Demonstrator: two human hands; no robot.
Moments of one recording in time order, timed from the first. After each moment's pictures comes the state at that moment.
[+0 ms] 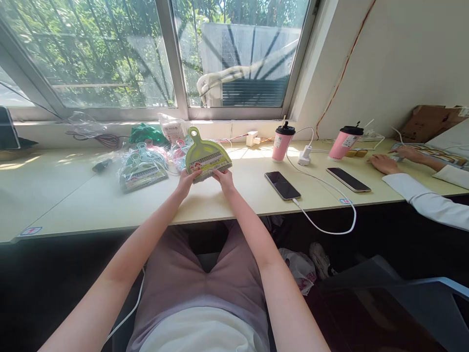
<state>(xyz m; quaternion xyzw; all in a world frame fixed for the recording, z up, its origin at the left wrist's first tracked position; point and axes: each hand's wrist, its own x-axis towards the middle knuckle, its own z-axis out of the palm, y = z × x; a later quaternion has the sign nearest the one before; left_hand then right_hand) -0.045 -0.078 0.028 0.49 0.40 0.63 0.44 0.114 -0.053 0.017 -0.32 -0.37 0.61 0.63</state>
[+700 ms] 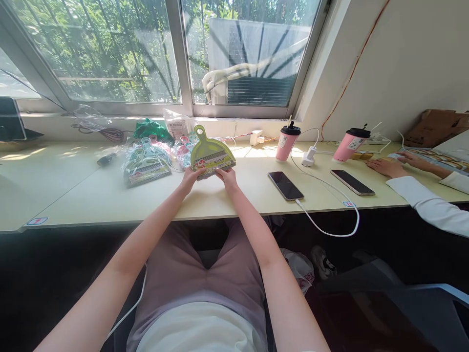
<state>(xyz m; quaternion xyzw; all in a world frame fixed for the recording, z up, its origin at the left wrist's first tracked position) -0.047 -0.077 0.025 0.51 0.39 0.62 0.45 0.117 -0.045 0.009 -0.34 -0.38 0.60 0.61</state>
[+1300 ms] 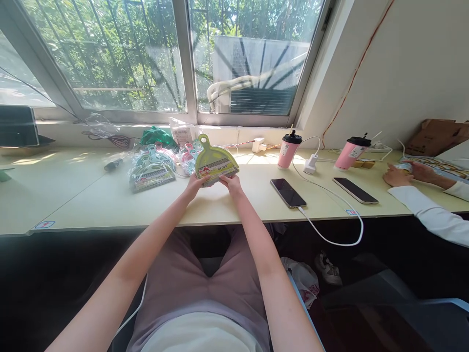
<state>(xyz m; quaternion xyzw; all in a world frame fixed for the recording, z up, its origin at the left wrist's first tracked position) -0.046 -0.082 0.024 0.52 0.36 0.62 0.46 0.121 -0.042 0.010 -0.34 -0.39 0.61 0.60</state>
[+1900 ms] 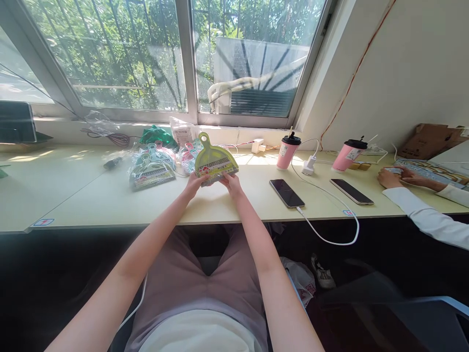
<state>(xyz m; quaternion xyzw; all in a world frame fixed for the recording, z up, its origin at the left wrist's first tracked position) -0.046 -0.080 0.025 0.52 0.36 0.64 0.45 0.122 -0.044 0.011 -0.31 -0.38 0.63 0.60</state>
